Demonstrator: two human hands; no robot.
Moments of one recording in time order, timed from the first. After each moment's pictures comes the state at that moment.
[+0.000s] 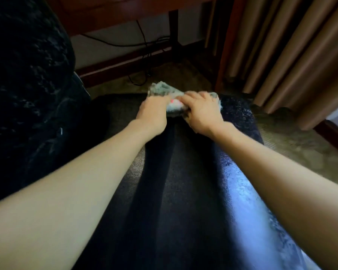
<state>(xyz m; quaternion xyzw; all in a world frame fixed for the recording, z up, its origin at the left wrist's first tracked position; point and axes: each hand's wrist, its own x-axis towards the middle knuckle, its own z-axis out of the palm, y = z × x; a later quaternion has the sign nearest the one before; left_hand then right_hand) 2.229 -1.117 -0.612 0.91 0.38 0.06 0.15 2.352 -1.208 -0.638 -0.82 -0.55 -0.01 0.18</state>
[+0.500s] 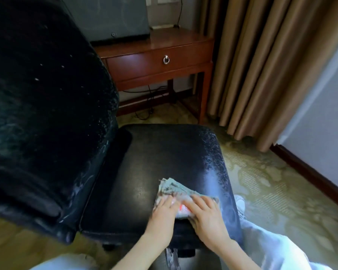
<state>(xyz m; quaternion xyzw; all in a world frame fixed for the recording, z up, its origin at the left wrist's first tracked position) 2.031 -1.389 -0.584 0.93 0.30 0.01 0.21 2.155 -1.494 -0.643 -0.80 -0.55 0.00 0.24</state>
